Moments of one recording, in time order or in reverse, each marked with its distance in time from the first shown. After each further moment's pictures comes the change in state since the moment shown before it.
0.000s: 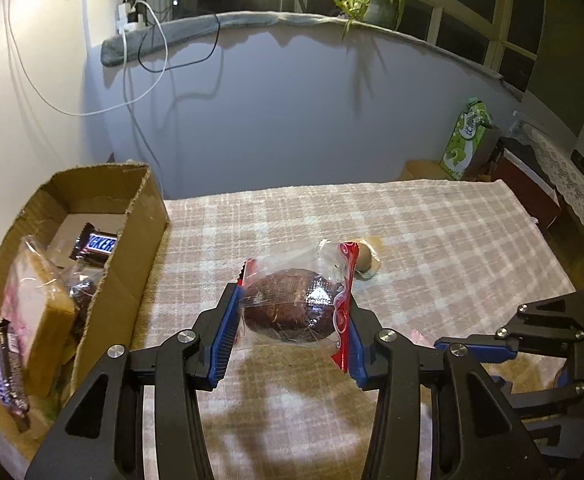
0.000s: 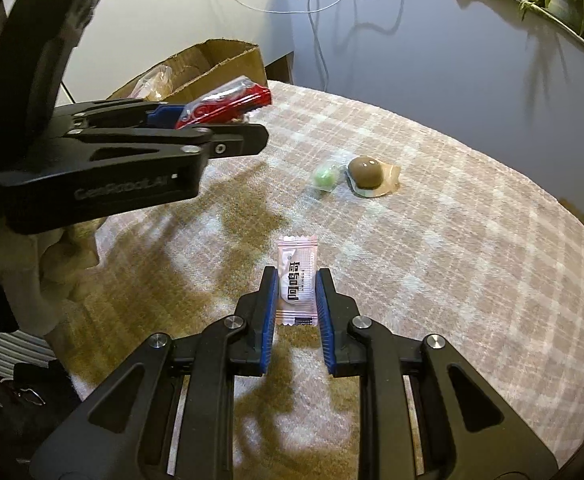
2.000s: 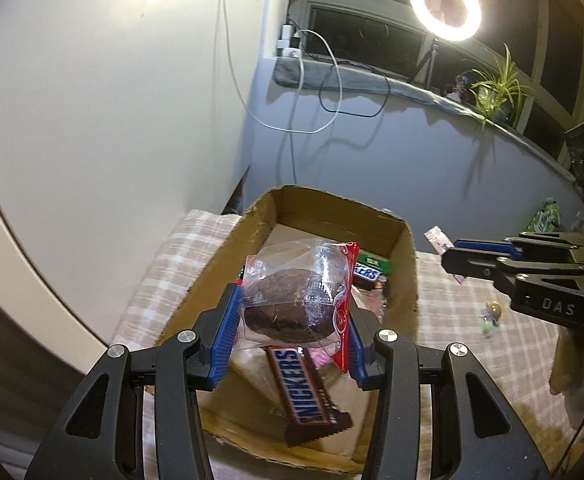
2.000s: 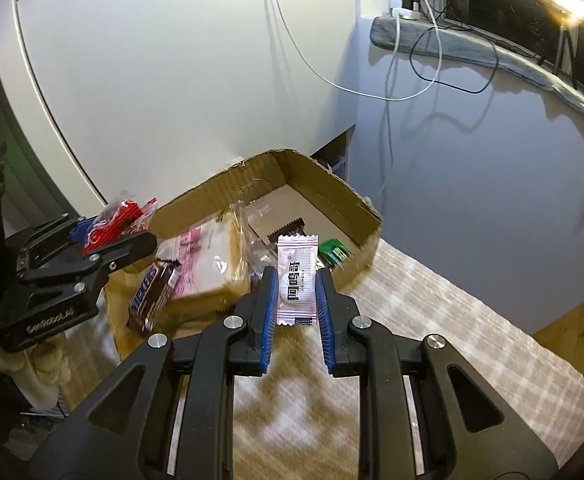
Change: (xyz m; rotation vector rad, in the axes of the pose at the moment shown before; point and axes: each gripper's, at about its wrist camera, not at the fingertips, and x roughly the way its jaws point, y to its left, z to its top) left arm -0.088 0.184 -0.026 -0.287 -0.152 0.204; right arm 0.042 0.107 0.171 -0.128 -0.118 0.060
